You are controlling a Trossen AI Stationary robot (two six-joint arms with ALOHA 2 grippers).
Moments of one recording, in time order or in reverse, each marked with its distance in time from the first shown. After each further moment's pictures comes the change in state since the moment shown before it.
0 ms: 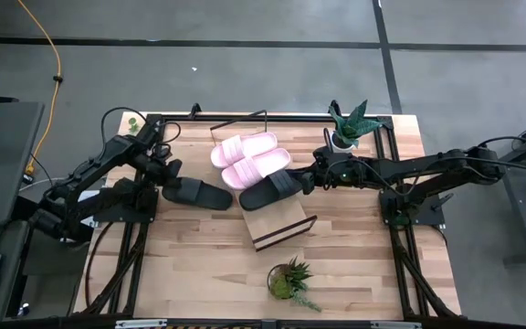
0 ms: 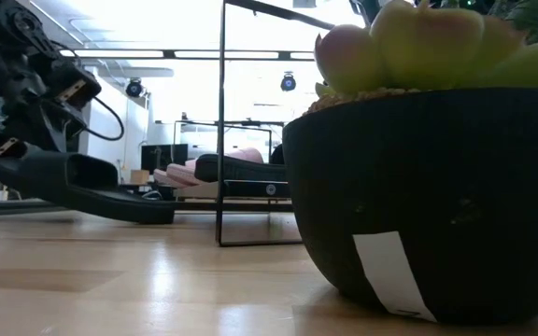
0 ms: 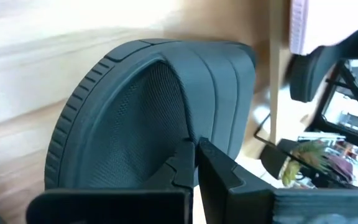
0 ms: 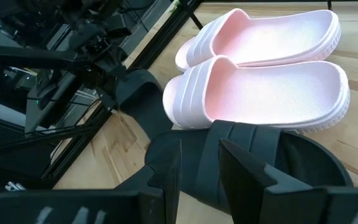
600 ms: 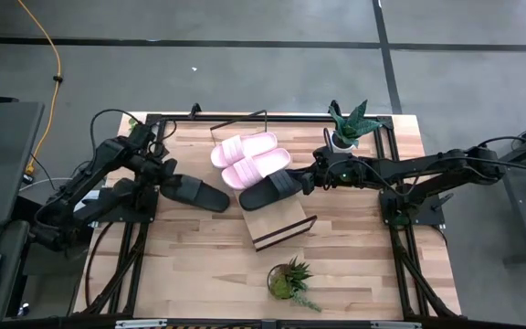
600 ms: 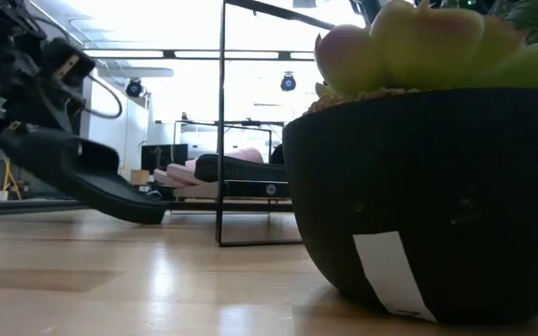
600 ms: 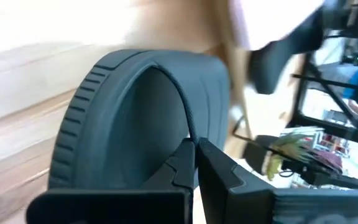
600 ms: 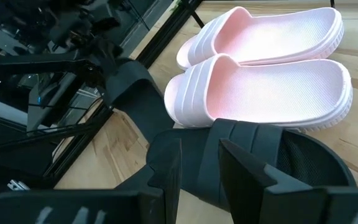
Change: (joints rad) left arm 0.000 -0.147 0.041 -0.049 0.057 -0.012; right arm 0.000 0.000 0.000 0.000 -0.009 0.002
